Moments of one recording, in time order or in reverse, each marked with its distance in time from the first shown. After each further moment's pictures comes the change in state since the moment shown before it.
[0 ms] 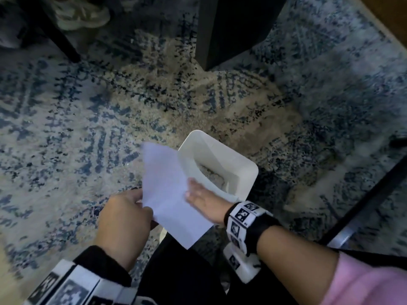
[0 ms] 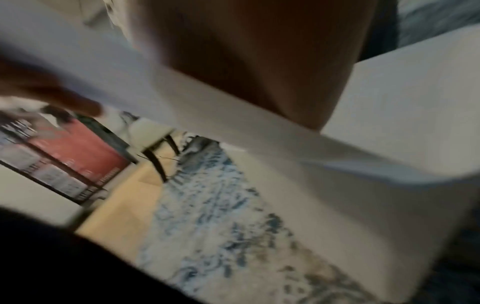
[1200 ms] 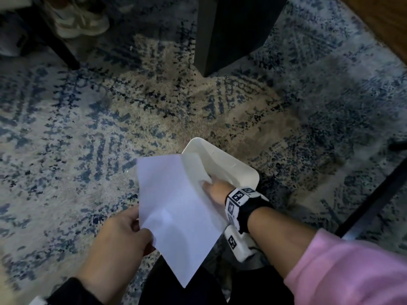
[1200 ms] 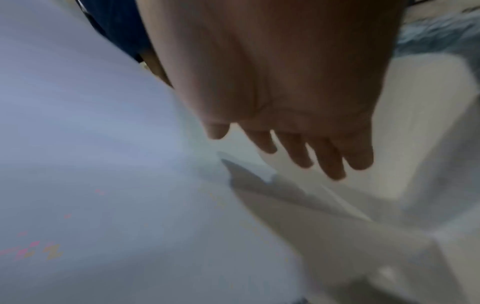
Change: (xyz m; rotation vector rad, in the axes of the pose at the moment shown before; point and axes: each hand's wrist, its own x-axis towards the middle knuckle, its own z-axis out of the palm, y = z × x) left_hand -0.002 -0.010 -0.010 -0.226 -0.233 -0.133; right_hand 0.043 0.022 -0.034 0.039 0.187 0.372
